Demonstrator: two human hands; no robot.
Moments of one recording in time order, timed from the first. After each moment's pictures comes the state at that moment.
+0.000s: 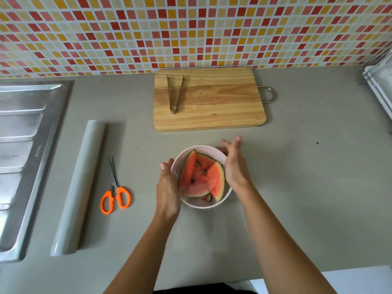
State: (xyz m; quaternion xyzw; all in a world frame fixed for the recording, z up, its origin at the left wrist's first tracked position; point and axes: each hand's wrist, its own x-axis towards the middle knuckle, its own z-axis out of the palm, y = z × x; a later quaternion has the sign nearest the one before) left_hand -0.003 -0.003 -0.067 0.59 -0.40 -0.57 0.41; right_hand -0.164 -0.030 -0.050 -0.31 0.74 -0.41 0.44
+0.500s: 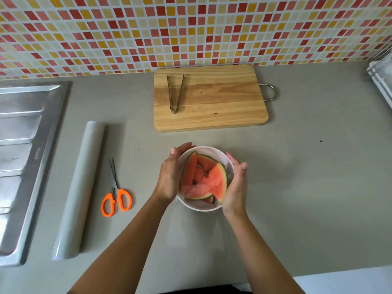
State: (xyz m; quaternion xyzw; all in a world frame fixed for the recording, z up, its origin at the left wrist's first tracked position) left_hand 0.002 -0.046 -0.068 0.47 -0.45 -0.66 0.36; right_hand -0.132 0.012 -0.069 -0.23 0.64 -0.60 0.43
